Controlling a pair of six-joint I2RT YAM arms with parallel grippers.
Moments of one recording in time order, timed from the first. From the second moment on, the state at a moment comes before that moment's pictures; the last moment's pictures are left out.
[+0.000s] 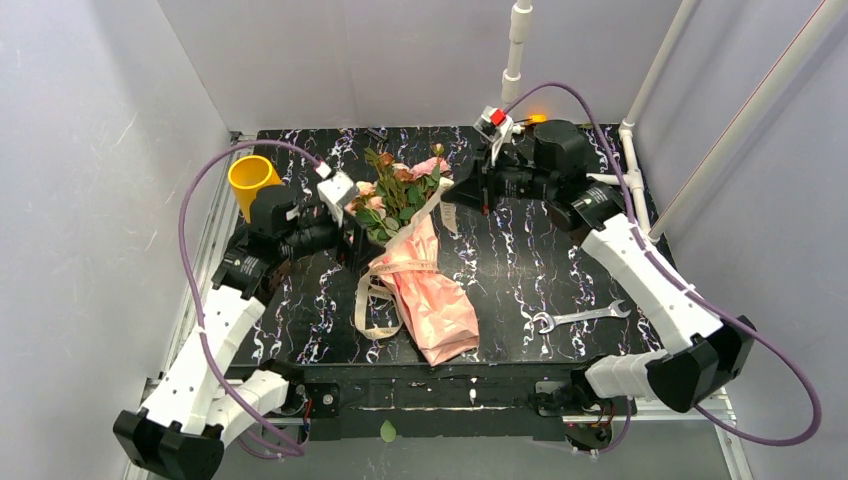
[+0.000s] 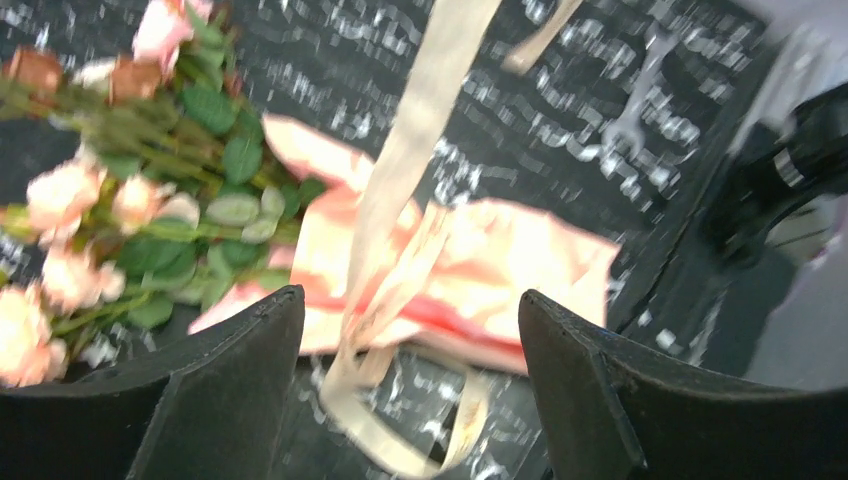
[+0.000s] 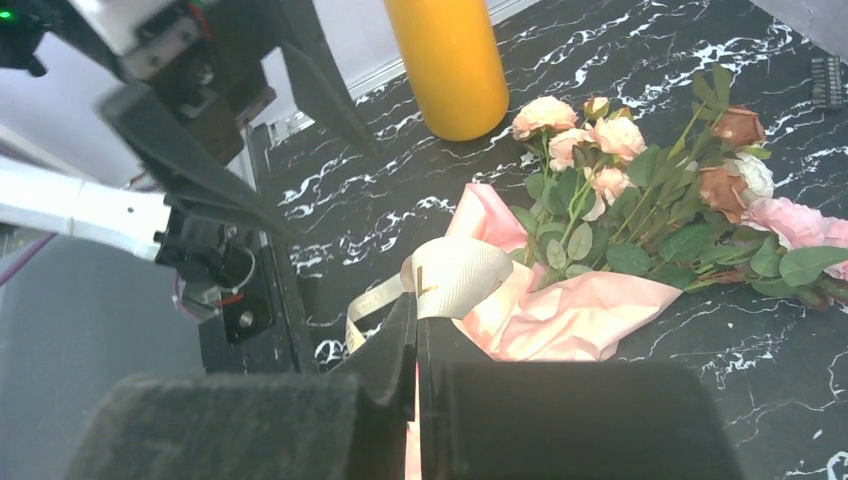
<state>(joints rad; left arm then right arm) -0.34 0.97 1.04 -0.48 0.62 0.05 0.56 1.33 1.38 -0.30 -0.73 0.13</state>
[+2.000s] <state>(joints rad) -0.55 1.67 2.06 -0.89 0.47 0.20 0.49 1.04 1.15 -0.60 -0.98 -0.09</state>
